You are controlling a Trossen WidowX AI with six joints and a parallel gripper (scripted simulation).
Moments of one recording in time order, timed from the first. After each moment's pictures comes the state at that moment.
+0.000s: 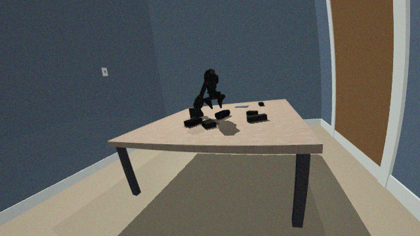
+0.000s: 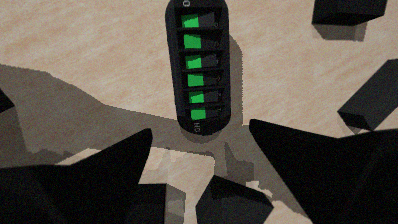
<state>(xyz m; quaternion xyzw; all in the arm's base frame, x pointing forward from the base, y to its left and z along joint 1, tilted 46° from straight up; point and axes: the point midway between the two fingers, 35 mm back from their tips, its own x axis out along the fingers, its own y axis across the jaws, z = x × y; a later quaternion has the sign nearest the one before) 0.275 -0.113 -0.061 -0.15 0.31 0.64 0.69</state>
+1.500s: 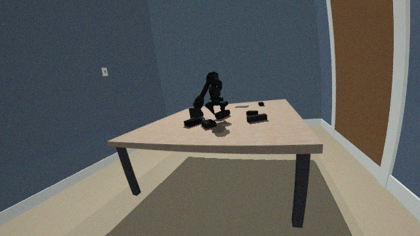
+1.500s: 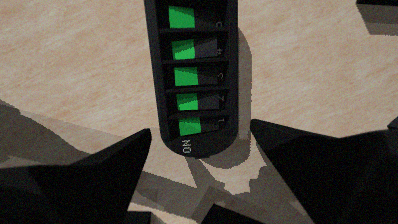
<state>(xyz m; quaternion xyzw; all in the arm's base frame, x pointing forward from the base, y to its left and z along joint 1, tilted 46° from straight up) 0.285 -0.082 -0.099 -0.14 0.30 0.66 0.67</state>
